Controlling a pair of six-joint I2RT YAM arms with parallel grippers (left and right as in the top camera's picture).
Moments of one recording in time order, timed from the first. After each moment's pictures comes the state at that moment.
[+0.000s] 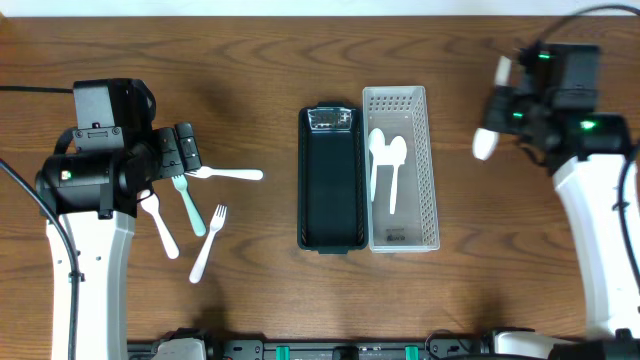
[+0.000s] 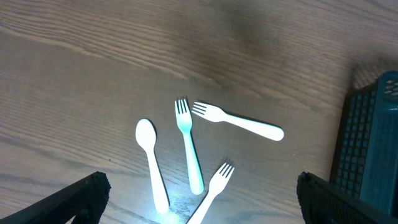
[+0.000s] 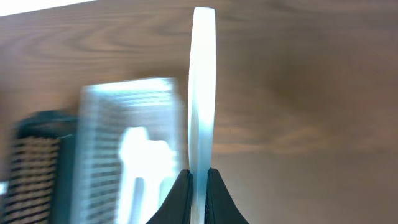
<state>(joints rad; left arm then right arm) 0.07 1.27 1.40 -1.13 -0.09 -0.14 0.07 1.46 1.39 -0.79 -0.09 0.22</state>
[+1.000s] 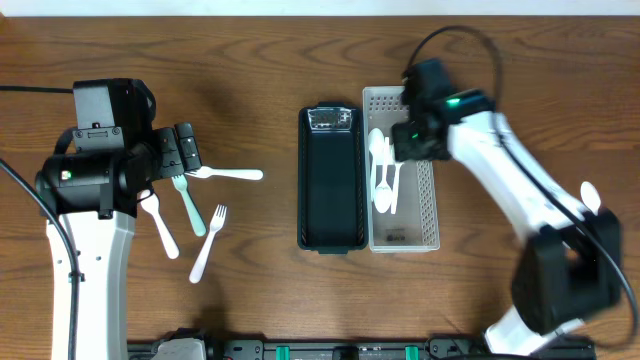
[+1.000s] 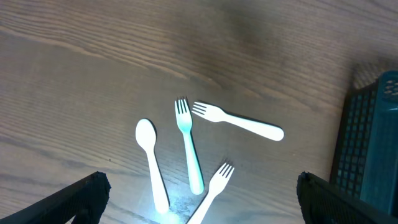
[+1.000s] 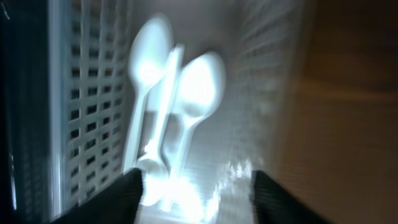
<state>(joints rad) 0.07 1.27 1.40 -1.13 -0.09 -0.14 0.29 1.75 1.45 -0.94 0.04 0.24</state>
